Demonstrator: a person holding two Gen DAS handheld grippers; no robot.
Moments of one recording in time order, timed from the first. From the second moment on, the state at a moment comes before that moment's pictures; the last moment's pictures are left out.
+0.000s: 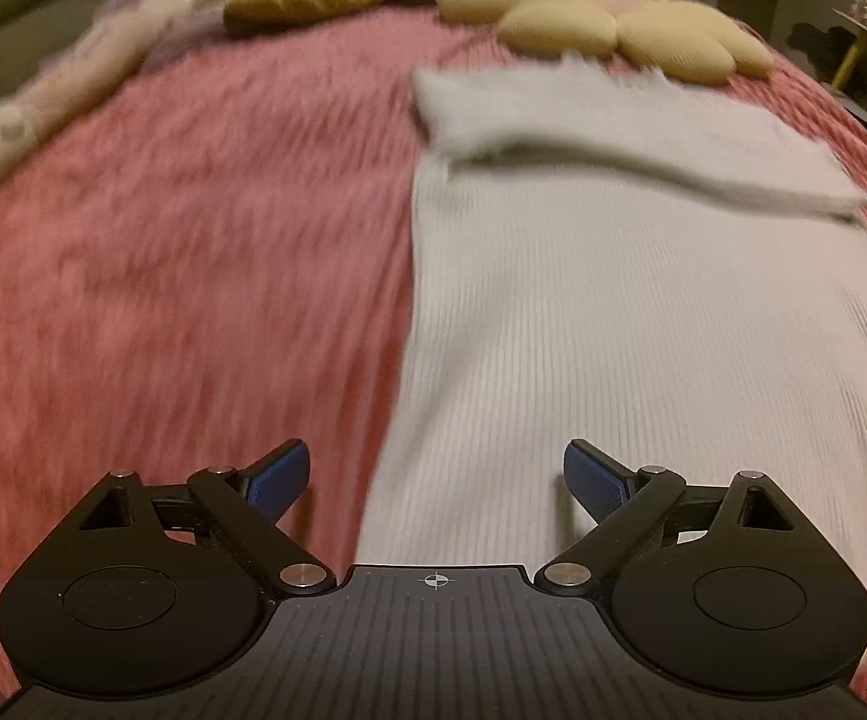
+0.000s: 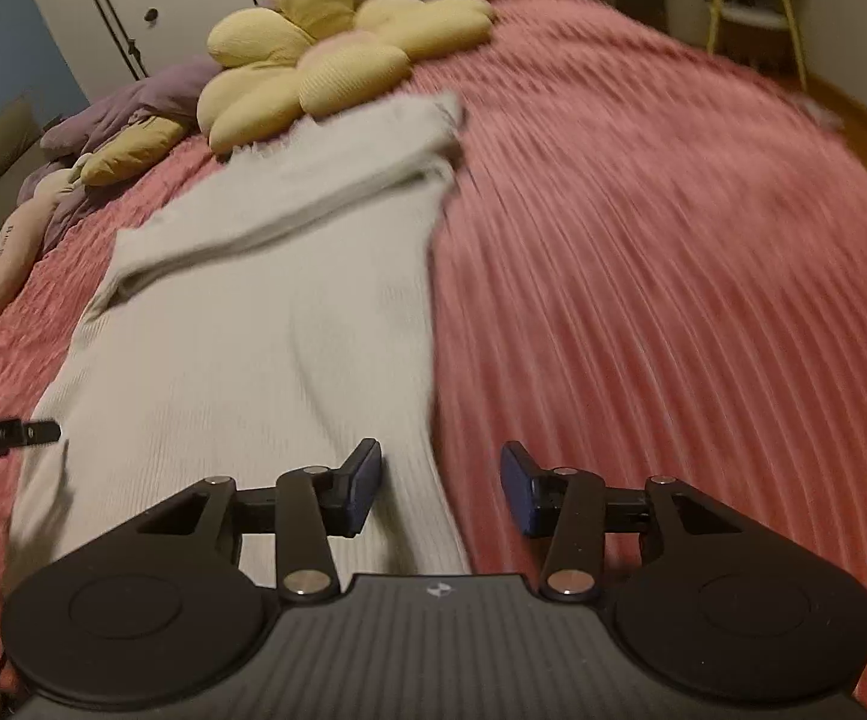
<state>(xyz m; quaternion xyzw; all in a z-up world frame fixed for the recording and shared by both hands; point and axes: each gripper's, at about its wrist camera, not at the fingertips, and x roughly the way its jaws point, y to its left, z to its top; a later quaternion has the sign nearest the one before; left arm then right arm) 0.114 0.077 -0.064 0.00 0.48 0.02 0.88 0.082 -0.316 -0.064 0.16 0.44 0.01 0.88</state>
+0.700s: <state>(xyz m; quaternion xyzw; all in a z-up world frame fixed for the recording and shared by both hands) 0.047 0.157 -0.083 -0.21 0.53 -0.07 0.82 0.022 -0.325 -0.079 0.21 0.46 0.08 0.86</state>
